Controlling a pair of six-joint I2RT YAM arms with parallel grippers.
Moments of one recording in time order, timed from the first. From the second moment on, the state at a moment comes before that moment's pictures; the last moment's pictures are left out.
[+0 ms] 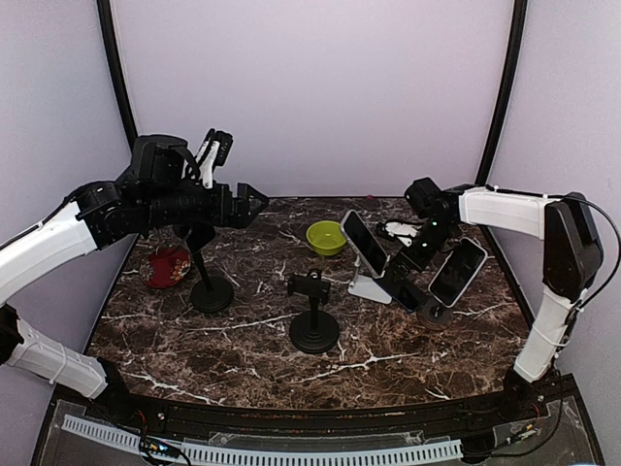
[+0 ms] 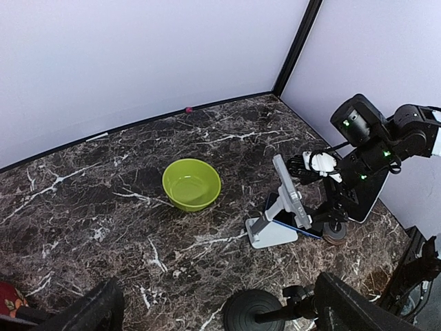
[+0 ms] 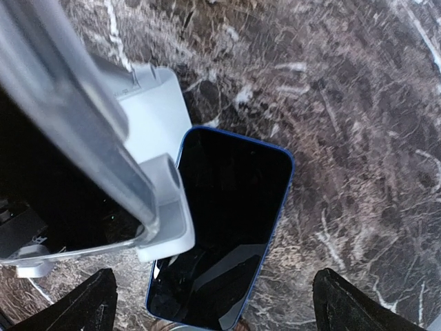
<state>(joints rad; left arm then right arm) -0.77 1.25 1.27 -0.44 -0.07 -0.28 0.45 1.78 1.34 -0.81 -0.15 -0.43</state>
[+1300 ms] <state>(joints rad) -0.77 1.25 1.22 -0.43 -0.07 -0.28 0.42 1.98 1.40 -0.87 -0.14 -0.31</state>
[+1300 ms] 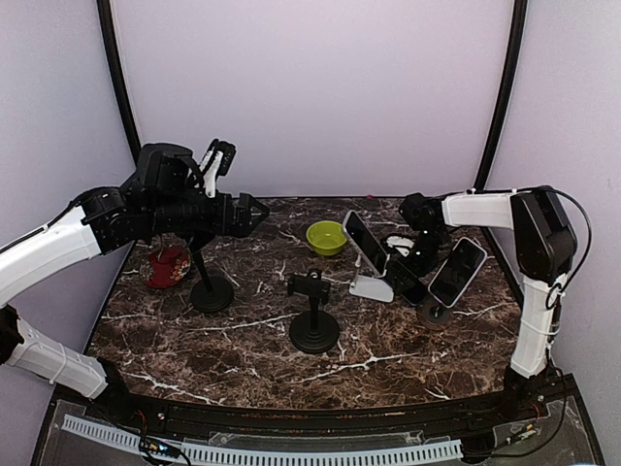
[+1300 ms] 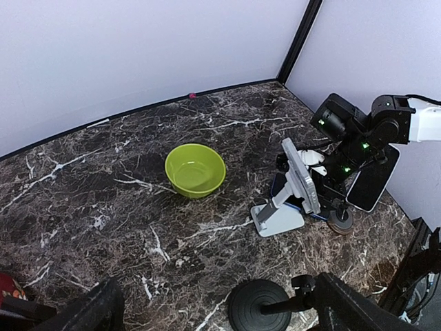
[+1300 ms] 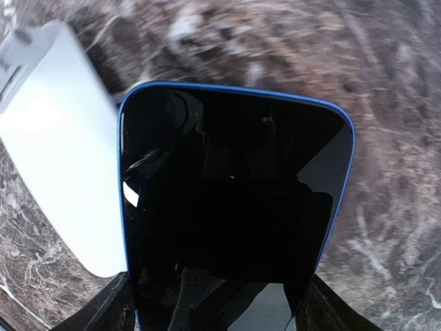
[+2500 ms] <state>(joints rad) -0.84 1.50 1.44 -0.31 0.10 -0.34 0.25 1.56 1.60 -0.66 -0.42 -0.21</state>
